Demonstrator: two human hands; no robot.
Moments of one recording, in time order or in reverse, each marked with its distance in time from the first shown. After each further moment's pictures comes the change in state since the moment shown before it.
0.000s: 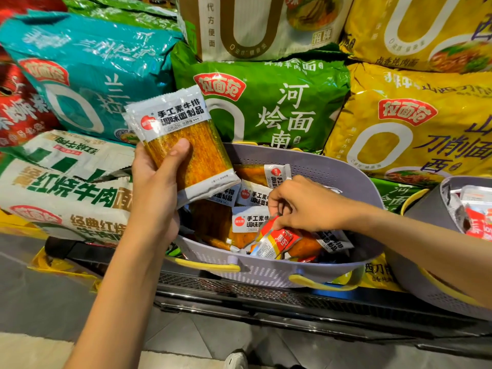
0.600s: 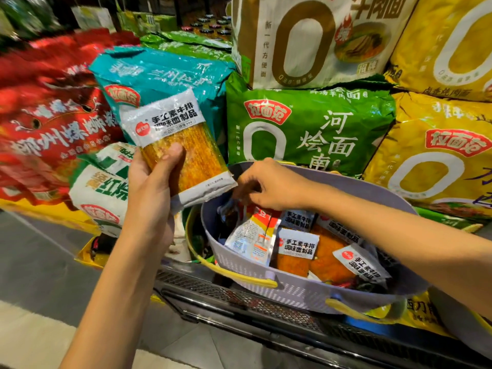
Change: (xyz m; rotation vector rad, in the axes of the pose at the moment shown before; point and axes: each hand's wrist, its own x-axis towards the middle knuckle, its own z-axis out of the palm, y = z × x) left_hand 0.003 0.040 -0.034 -0.034 0.119 0.095; right_hand 0.082 -0.059 -0.015 0.075 0.178 -0.344
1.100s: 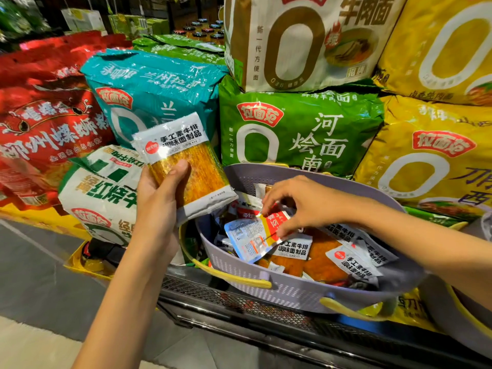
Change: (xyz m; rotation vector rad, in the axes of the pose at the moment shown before) left_hand -0.005 -0.018 -0.003 0.060 0.007 -0.116; right_hand -0.048 0.033 -0.010 -0.025 -0.171 0.078
